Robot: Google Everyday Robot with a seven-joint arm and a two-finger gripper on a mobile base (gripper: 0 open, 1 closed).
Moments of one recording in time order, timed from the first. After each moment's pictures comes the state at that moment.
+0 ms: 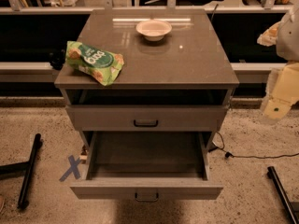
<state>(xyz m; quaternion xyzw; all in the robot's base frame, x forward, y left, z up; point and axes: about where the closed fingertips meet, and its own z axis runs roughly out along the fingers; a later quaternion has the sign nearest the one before) 0.438 -0.217 0.976 -0.60 0.78 -0.03 0.16</state>
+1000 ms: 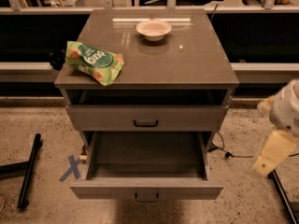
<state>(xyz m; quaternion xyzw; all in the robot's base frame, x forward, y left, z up) 0.402 -0.242 0.847 -0.53 0.84 0.06 0.13</state>
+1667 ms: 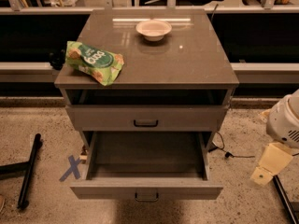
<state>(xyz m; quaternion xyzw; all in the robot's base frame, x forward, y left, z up) 0.385 -0.244 0.814 -0.52 0.84 0.08 0.11</state>
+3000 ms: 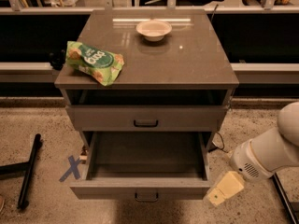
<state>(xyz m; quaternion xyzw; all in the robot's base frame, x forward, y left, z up) 0.373 -0.182 0.694 -0.41 0.87 0.23 0.13</state>
